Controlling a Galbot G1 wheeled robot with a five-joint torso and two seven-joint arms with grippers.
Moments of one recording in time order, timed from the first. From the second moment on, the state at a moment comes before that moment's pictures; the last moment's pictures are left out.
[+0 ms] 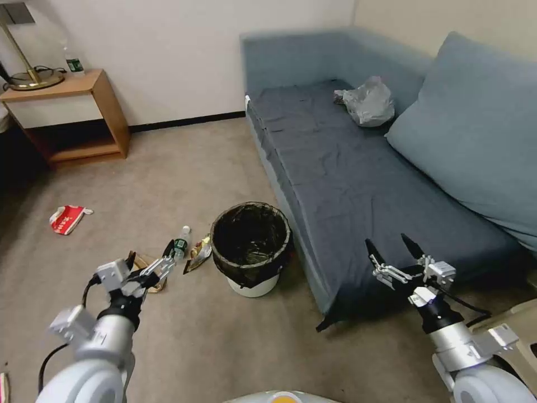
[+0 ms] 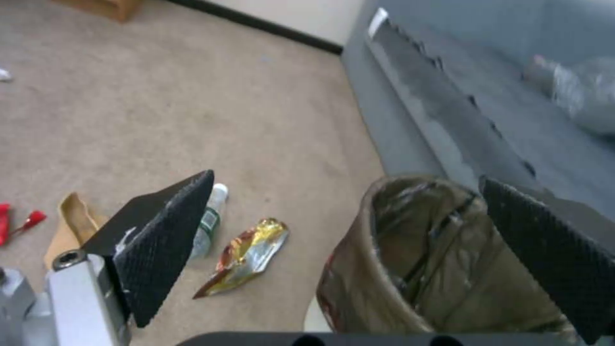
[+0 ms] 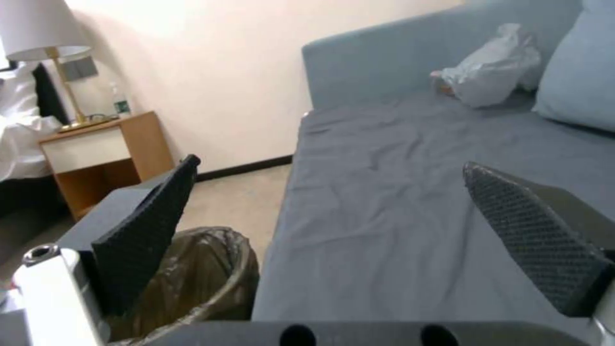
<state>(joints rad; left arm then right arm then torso) 1.66 -1.29 -0.75 -2.28 -0.76 0.36 -0.18 -1.76 1.25 0.72 2.15 0.61 0.15 -0.30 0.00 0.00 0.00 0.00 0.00</state>
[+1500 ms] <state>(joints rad) 1.05 -1.15 -0.34 -1.79 -1.07 0.63 -0.39 -1.75 1.32 0.79 2.08 0.56 0.14 -0.28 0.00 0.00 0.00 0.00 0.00</state>
